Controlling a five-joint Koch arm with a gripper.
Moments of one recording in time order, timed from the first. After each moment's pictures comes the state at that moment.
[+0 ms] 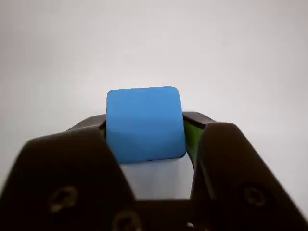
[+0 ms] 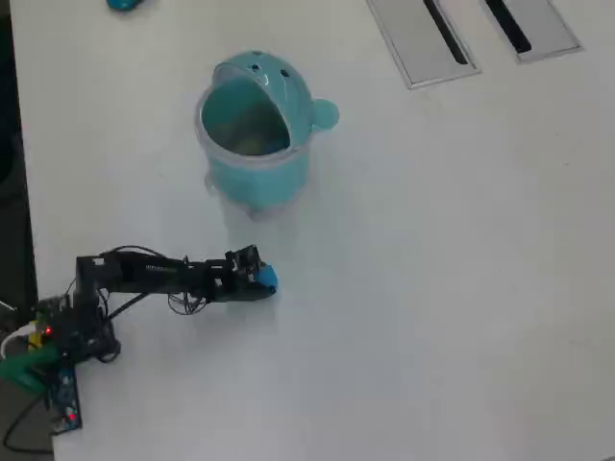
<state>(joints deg) -2.1 74.9 120.0 -5.3 -87.6</state>
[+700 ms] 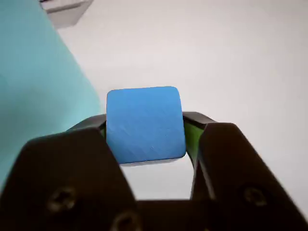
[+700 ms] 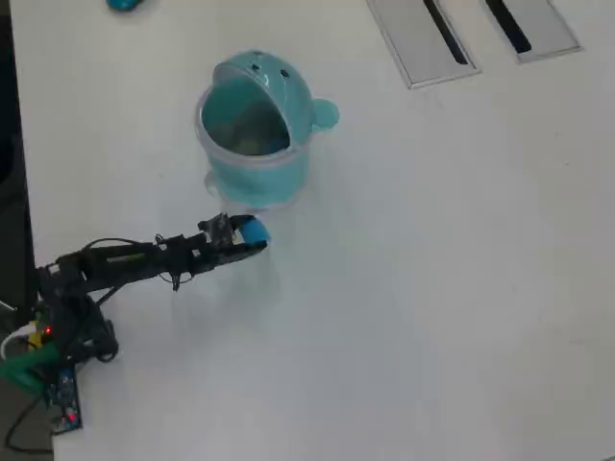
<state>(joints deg) -11.2 93.7 120.8 -5.8 -77.5</state>
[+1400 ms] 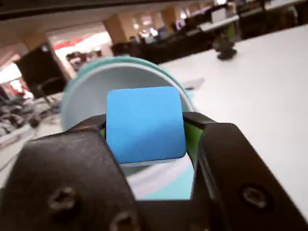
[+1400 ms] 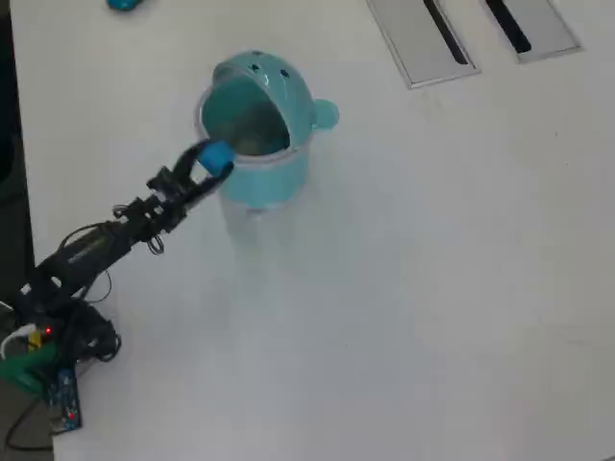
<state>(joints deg) -27.9 105.9 107.1 -7.0 -71.3</state>
